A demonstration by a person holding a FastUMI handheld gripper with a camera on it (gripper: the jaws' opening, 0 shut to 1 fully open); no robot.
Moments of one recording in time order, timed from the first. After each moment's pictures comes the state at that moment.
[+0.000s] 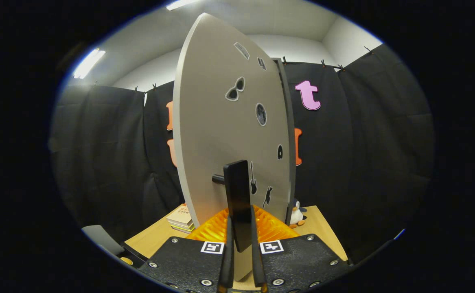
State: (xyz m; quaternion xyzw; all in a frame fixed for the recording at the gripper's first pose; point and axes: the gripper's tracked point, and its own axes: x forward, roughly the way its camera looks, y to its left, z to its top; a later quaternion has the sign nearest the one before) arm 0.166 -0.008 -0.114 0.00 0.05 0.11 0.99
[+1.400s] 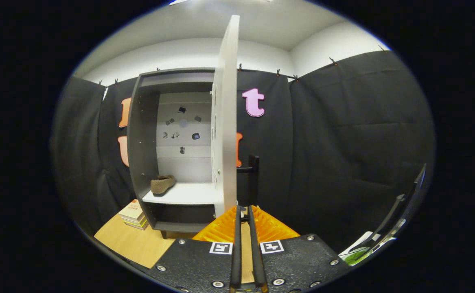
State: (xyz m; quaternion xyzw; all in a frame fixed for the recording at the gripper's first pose) arm 0.110 -0.146 -0.112 -0.03 0.03 -0.07 1.00
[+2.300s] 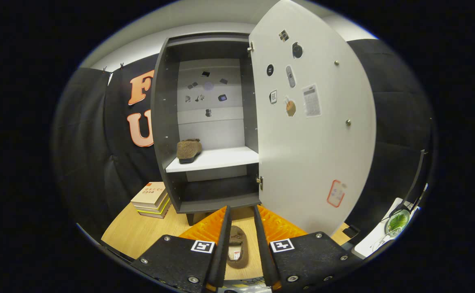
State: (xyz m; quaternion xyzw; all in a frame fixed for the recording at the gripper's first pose) arm 0.167 0.020 -0.307 0.00 0.12 -0.05 0.99
